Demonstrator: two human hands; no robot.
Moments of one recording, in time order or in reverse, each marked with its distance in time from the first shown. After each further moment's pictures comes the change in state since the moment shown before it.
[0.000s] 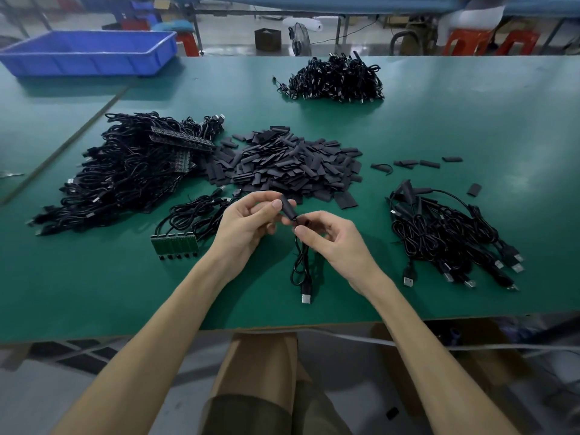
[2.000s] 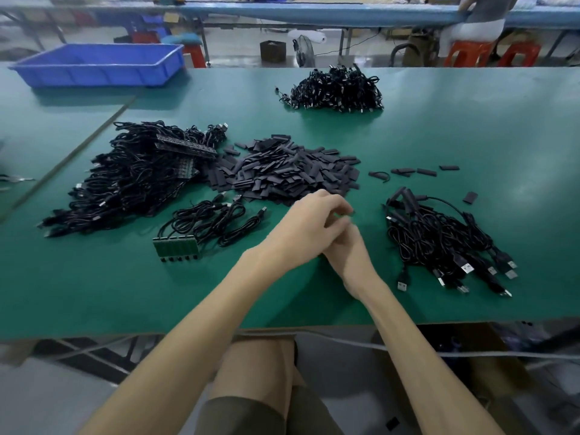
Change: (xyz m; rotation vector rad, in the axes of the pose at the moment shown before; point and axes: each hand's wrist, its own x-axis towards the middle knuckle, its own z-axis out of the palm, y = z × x) left_hand -0.002 0.033 0.106 1.204 -0.245 0.220; right_hand -0.005 -0.002 -0.004 0.023 0.170 -0.027
